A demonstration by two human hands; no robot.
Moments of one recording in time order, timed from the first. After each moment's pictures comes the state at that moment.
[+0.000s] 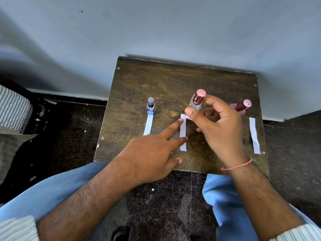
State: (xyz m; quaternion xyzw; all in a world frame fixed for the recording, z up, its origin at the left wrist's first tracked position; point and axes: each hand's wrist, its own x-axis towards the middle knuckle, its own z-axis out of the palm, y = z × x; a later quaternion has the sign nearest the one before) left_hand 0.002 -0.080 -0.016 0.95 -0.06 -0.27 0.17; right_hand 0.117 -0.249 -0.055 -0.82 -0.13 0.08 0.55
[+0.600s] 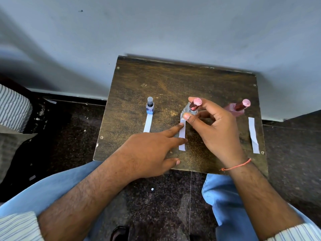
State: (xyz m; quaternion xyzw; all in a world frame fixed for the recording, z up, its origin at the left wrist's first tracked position) left_hand 0.007 -0.075 -0.021 0.95 -0.09 -0.27 0.16; right_hand 0.117 -0.255 -0.058 -0.84 -0.18 0.09 0.50
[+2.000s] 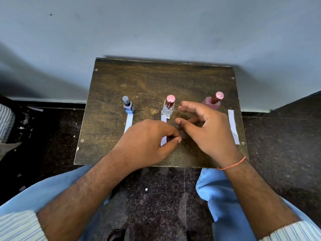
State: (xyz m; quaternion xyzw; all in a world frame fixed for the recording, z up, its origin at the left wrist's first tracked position) left_hand 0.030 -0.106 -0.031 0.95 -0.03 -0.06 0.32; right_hand 0.118 -0.292 -0.056 -0.86 -0.18 0.10 0.47
